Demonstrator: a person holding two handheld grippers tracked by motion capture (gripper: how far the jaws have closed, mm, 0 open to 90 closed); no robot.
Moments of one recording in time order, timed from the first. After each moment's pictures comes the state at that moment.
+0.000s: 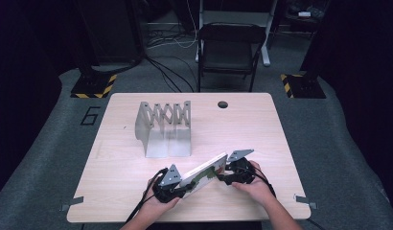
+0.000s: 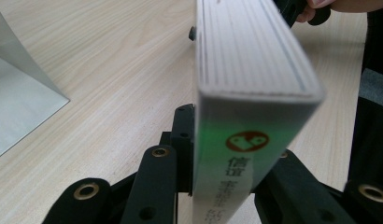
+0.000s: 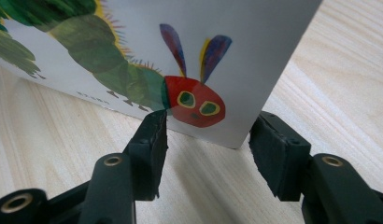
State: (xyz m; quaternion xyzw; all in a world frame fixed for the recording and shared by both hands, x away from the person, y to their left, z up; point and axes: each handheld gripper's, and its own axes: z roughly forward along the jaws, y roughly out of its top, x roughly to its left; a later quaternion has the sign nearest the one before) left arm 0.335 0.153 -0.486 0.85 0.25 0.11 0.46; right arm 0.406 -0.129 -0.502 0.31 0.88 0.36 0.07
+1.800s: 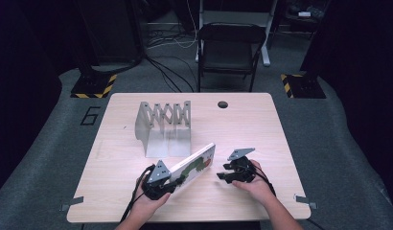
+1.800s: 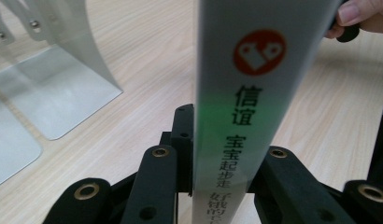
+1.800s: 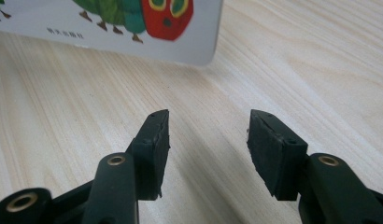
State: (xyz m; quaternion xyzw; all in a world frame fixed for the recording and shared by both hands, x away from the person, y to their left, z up) left arm 0.334 0.183 -0.469 0.82 0.31 0.14 0.46; right arm 0.410 -0.131 -0.503 0.31 0.87 0.37 0.07
